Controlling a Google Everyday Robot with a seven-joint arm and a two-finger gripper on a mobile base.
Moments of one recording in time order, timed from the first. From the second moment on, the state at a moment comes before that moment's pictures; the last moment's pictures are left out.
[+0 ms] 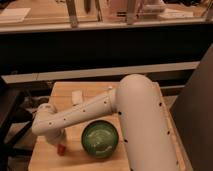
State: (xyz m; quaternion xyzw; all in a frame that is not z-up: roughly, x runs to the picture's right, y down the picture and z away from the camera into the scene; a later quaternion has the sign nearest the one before) arm -0.232 0.285 0.774 -0.25 -0.25 -0.67 0.65
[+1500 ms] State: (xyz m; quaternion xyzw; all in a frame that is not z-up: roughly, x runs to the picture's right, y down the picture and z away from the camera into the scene) arm -0.106 0.233 0.762 -0.22 -0.25 -0.61 0.71
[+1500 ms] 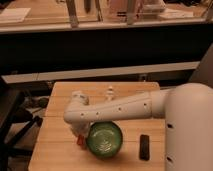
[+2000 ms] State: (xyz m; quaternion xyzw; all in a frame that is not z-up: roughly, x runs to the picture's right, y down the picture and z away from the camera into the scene) arm -0.065 0.226 0.762 -0.22 -0.26 -0.59 0.73
